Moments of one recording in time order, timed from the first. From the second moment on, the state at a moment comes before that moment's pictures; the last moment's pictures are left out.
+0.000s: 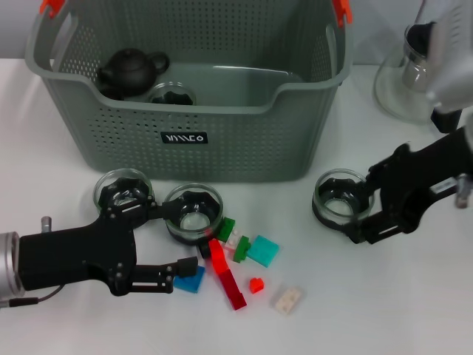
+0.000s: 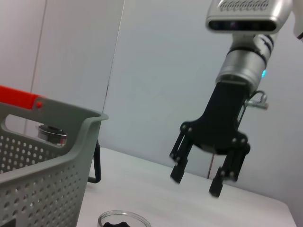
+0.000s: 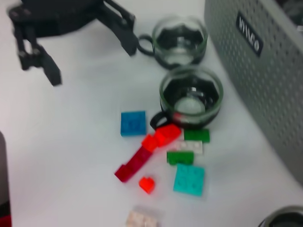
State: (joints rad) left arm -0.40 -2.10 0.48 0.58 2.09 1.85 -1.10; right arm 0.62 2.10 -1.25 -1.50 -2.43 -1.80 2.18
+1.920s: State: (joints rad) left arm -0.39 -2.10 0.48 0.57 2.09 1.84 -1.08; right arm 0.75 2.11 -1.56 -1.03 -2.57 -1.31 2.27
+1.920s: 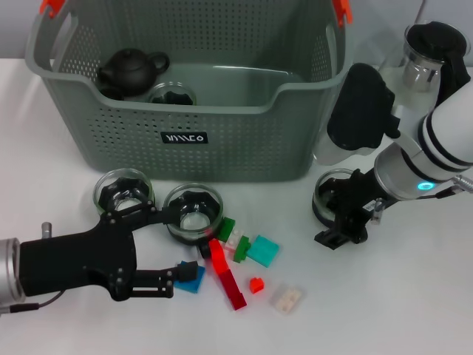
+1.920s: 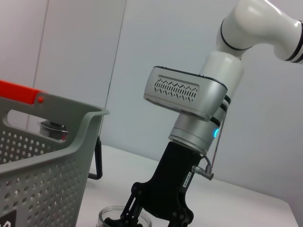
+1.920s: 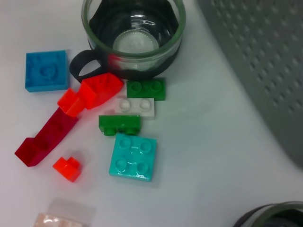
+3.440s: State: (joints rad) left arm -0.38 -2.10 0.48 0.56 2.10 1.84 -1.07; right arm 0.75 2.10 -1.59 -1.06 -2.53 -1.35 2.28
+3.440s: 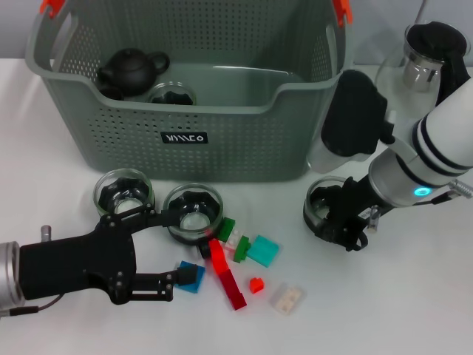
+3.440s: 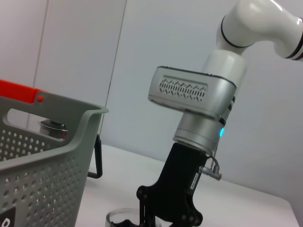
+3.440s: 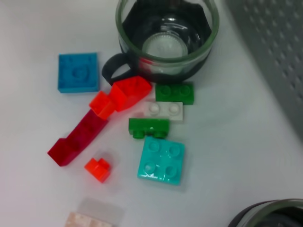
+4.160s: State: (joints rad) left arm -0.37 -2.10 0.48 0.57 2.10 1.85 -1.07; right arm 0.71 2.10 -1.44 -1.29 -2.52 -1.66 2.28
